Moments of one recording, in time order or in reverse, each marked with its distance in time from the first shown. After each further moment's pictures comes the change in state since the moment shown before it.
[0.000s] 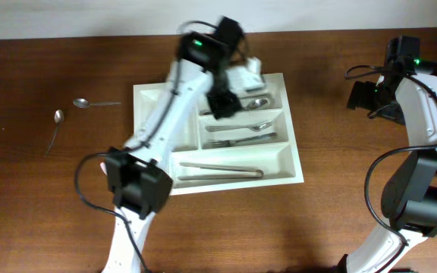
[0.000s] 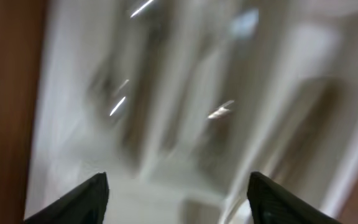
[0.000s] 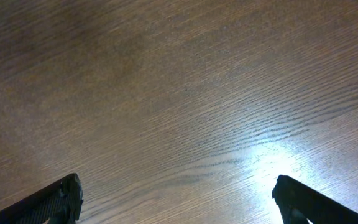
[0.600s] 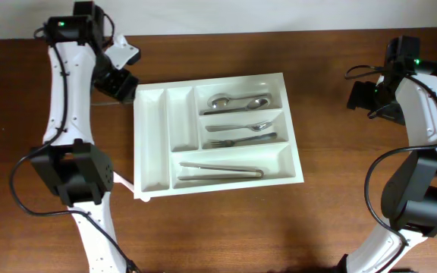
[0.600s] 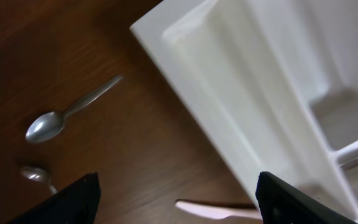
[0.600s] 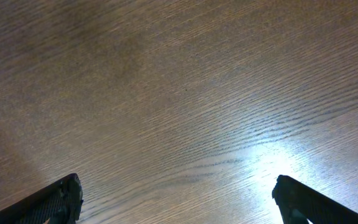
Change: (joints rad) left arm 0.525 0.000 -0.006 -0.099 -0.068 -0.134; right arm 0.000 0.000 0.000 0.000 0.000 0.000
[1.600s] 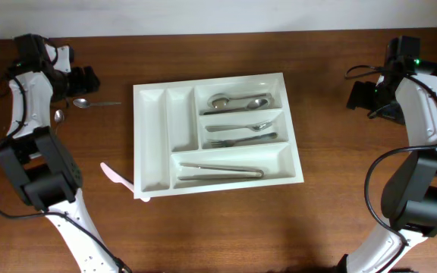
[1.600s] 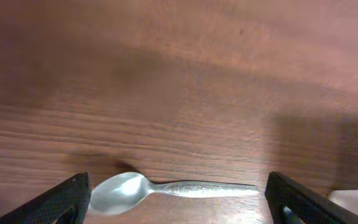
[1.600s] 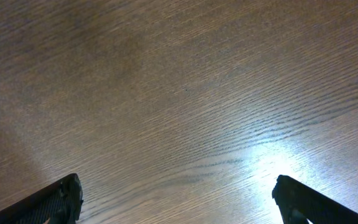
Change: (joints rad) left arm 0.279 0.067 -0.389 0.745 0.214 -0.492; right arm 0.000 0.000 0.000 0.000 0.000 0.001
